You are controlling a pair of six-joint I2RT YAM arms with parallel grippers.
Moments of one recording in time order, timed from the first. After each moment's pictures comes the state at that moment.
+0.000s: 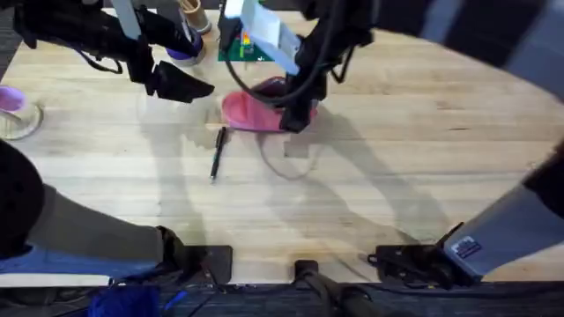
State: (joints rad) left arm 0.30 1.68 1.42 -1.22 0.85 1.33; right arm 0.60 1.88 1.62 -1.02 -0.24 -0.81
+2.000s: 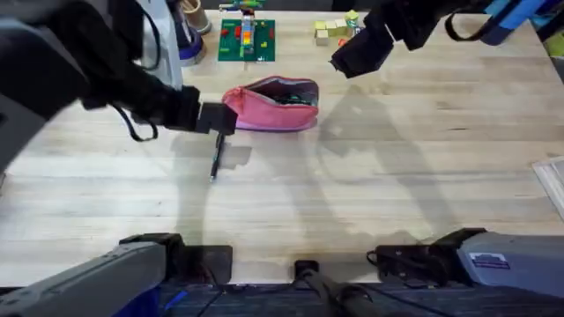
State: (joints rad) left arm 0.04 1.30 1.00 -1.03 0.28 0.16; right arm 0.37 1.48 1.62 -1.10 -0.24 -0.50
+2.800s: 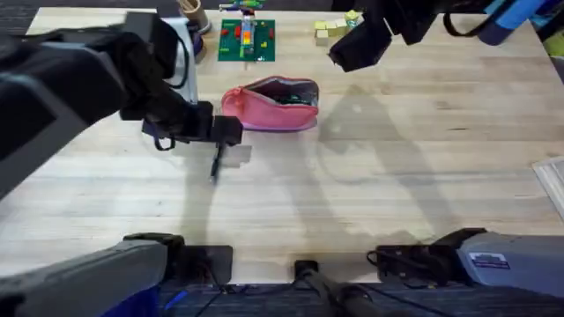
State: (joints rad) left arm -0.06 1.36 0.90 -0.92 0.13 0.00; right arm 0.36 1.48 1.62 -1.06 -0.24 -0.50
